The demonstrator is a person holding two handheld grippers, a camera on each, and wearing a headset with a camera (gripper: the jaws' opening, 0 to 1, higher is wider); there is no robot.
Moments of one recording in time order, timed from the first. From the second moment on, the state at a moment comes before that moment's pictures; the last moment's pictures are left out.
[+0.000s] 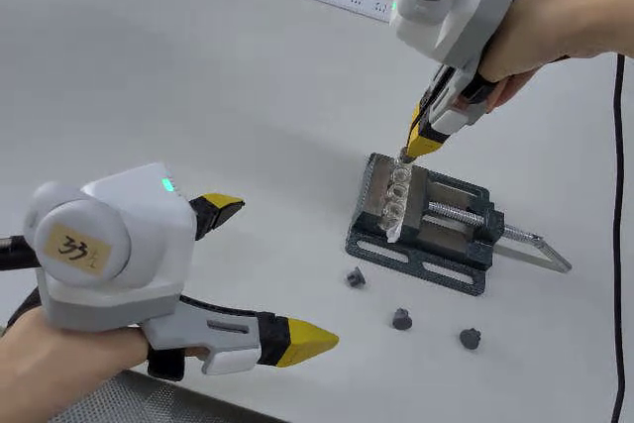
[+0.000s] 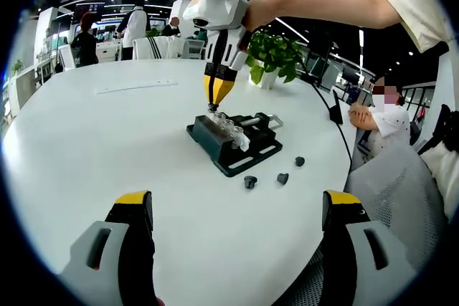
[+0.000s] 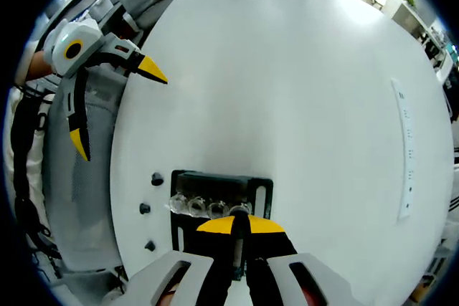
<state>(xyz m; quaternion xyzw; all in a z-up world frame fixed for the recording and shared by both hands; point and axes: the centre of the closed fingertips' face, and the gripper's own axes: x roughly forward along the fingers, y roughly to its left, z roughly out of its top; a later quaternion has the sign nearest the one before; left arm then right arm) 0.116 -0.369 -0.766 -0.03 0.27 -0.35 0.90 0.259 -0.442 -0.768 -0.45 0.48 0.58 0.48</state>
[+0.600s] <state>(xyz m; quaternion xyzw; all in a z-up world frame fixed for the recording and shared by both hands) 0.118 -0.367 -0.768 -0.03 0.27 -0.35 0.90 0.266 -0.443 -0.760 -0.37 0.52 0.55 0.54</state>
